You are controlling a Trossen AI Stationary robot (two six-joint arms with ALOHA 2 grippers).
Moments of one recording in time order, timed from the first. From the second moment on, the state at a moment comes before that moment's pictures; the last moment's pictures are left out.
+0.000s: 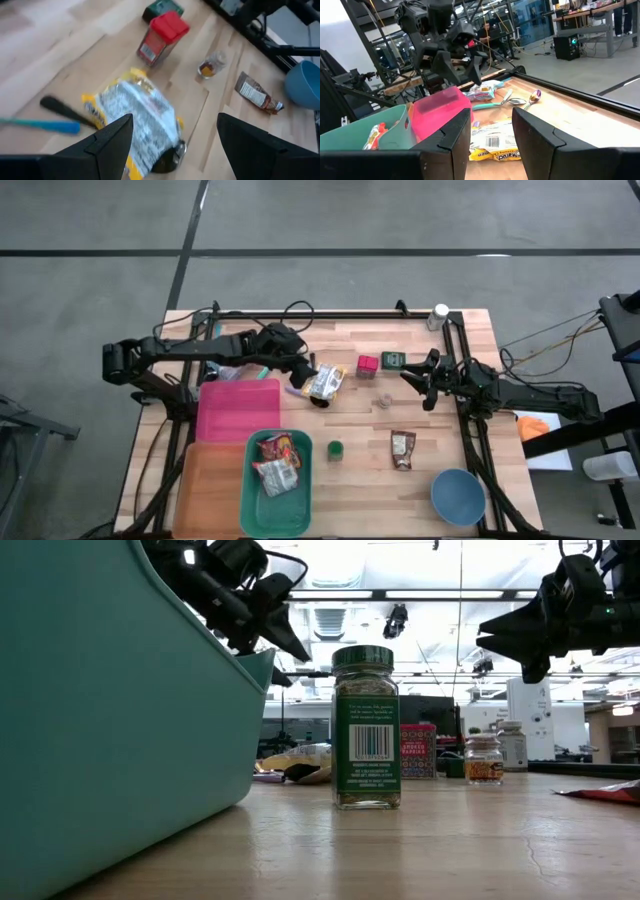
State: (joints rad) left arm 0.30 1.47 0.94 -0.18 0.16 -0.46; right arm -0.17 0.25 0.02 0.27 0.11 0.34
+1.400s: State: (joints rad) left arm 0.43 1.88 1.26 -0.40 0.20 -0.62; right arm -0.17 0.27 0.02 0.27 0.11 0.34
